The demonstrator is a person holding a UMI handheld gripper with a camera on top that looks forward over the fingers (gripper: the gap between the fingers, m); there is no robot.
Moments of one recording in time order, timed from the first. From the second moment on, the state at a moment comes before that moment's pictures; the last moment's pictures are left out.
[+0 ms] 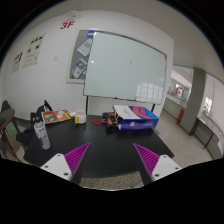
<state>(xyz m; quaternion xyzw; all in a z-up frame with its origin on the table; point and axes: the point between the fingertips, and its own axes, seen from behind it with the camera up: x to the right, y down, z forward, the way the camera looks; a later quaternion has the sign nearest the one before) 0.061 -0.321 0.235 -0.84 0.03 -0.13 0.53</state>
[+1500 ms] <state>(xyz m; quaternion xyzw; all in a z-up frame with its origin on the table) -0.273 -0.089 0.054 -0.81 0.01 0.00 0.58</state>
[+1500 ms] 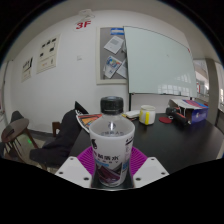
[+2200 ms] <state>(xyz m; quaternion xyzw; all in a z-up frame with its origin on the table) -0.285 0.075 0.333 -0.61 0.15 0.52 0.58</state>
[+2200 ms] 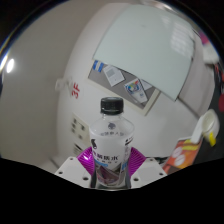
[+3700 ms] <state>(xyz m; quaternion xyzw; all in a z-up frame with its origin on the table) 0.037 0.228 0.186 -0.76 0.00 0.03 0.65</state>
